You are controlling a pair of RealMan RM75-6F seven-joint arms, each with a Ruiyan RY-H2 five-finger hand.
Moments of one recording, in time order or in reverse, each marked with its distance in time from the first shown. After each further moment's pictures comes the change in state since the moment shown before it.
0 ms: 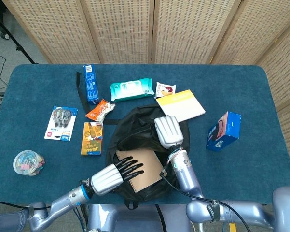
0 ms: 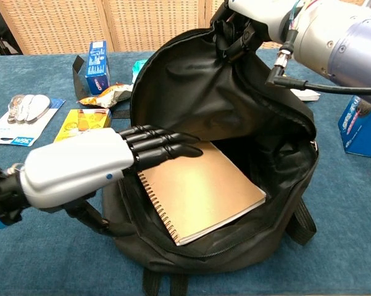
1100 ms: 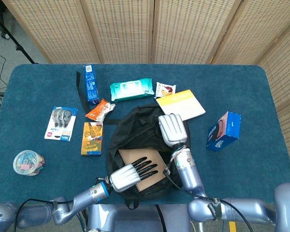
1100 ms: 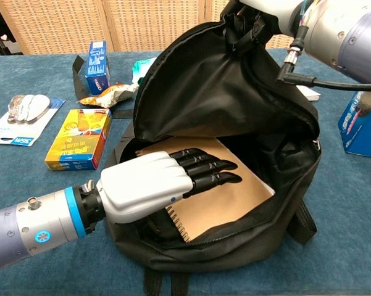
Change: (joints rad) left arm -0.118 -0.226 0.001 0.202 -0.121 -0.089 0.088; right arm 0.041 0.044 -0.035 -0.017 0.040 0.059 0.030
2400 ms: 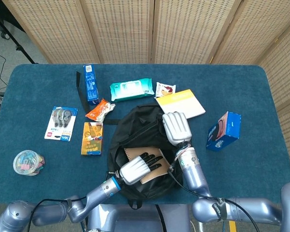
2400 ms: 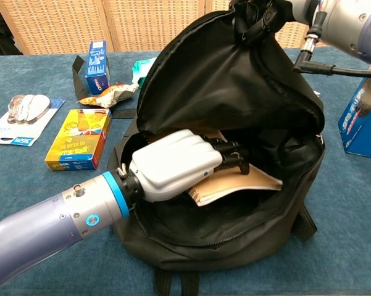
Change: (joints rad) left arm -0.058 -0.132 -0.077 0.081 -0.132 0.033 0.126; right arm 0.013 0.067 -0.018 -0.044 0.022 0.022 0.041
